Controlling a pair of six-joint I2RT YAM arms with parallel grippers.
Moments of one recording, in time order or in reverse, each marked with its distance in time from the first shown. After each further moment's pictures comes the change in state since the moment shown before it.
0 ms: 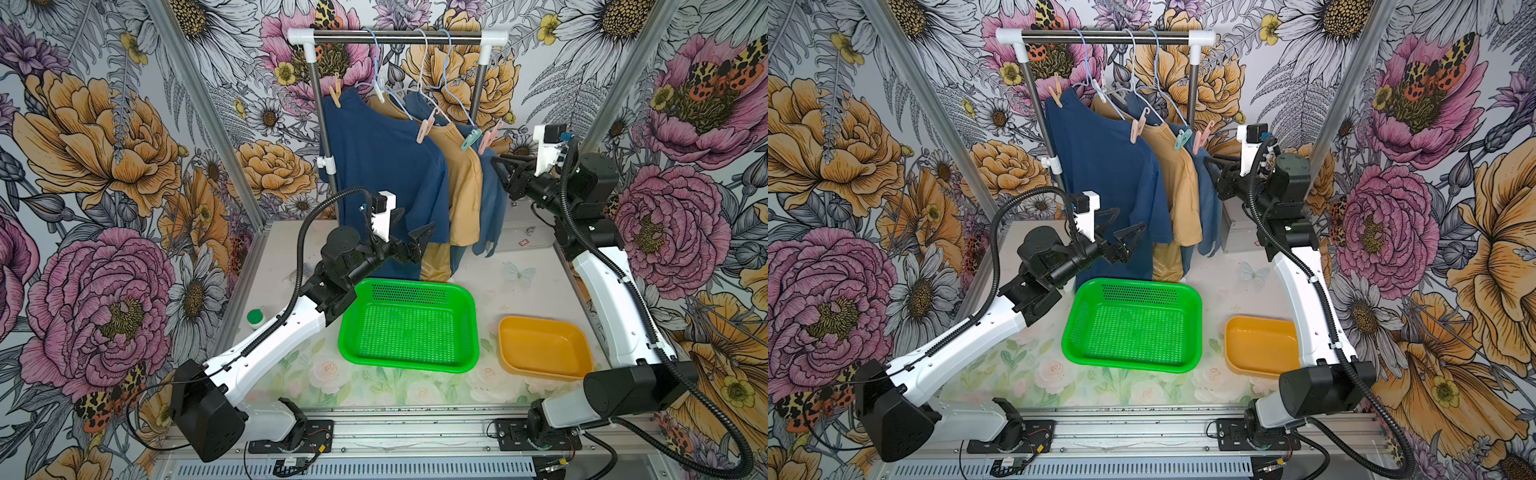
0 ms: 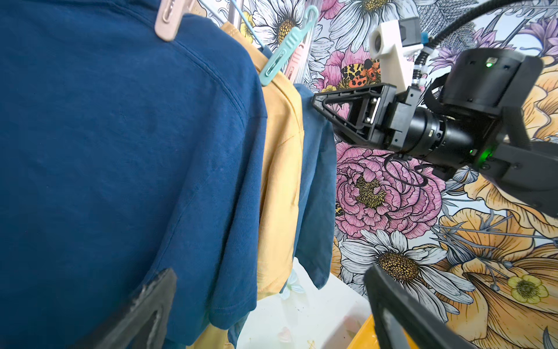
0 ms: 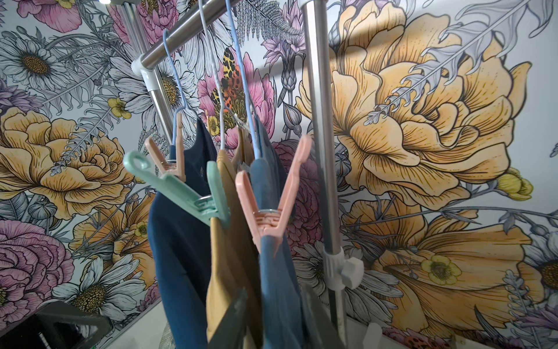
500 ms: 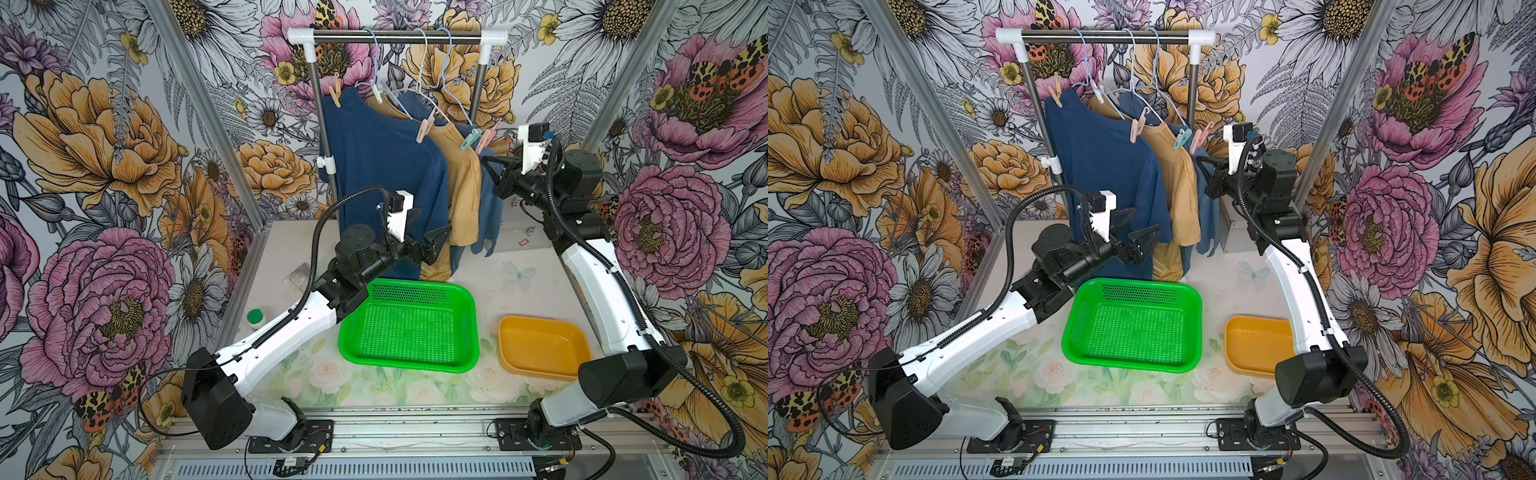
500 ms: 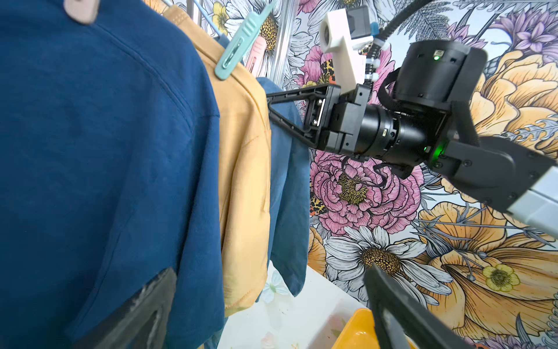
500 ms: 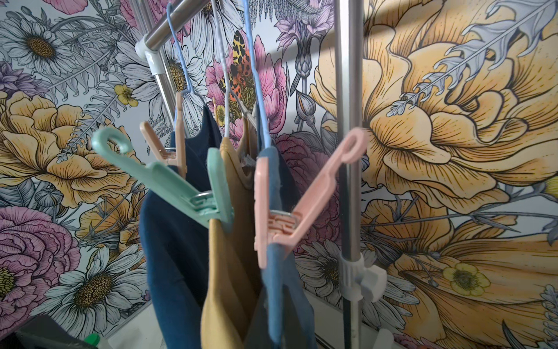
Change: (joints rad) left arm -0.063 0.061 0.074 0.002 -0.001 0.011; right arm 0.045 0.053 0.032 0.000 -0.002 -0.028
